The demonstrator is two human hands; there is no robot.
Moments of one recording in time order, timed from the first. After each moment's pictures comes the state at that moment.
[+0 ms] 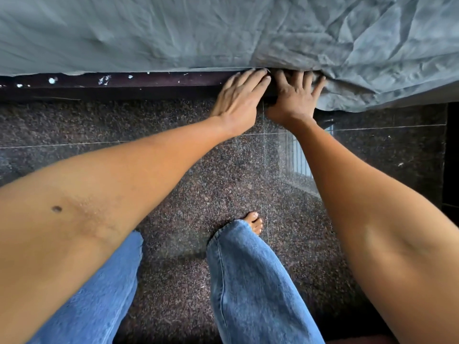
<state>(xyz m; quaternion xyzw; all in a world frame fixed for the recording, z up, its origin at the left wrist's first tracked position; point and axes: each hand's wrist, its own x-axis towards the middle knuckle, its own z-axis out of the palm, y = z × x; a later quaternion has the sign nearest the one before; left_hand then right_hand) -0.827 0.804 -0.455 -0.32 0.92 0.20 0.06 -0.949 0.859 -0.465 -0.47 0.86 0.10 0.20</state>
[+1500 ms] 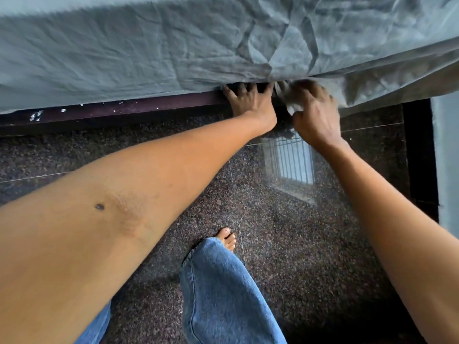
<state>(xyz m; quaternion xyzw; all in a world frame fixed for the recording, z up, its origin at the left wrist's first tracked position) -0.986 0.849 -0.444 -0.42 0.85 0.21 0.24 -1.081 0.941 -0.446 -0.47 0.87 -0.03 0.15</state>
